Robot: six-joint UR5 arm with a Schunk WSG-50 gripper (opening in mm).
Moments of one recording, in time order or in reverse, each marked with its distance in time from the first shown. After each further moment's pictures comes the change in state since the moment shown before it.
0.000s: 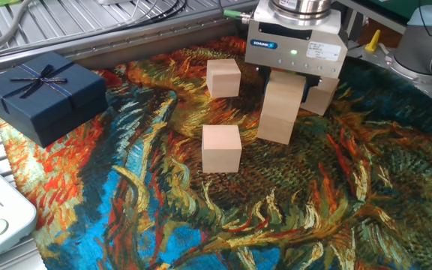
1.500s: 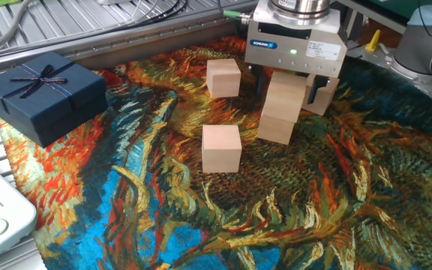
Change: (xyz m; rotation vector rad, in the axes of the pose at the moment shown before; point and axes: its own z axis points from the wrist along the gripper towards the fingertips) arm 0.003 0.000 0.000 -0.010 0.002 -0.007
